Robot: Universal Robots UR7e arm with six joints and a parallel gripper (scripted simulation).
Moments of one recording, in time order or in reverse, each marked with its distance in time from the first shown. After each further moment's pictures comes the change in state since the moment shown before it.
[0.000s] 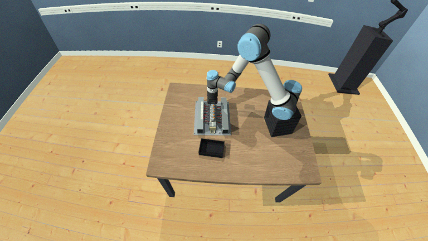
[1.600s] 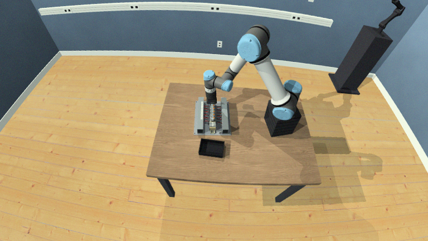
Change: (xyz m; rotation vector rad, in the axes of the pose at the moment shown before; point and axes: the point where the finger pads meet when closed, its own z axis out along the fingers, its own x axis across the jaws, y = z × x) arm -0.002 0.000 0.000 0.000 0.061 0.000
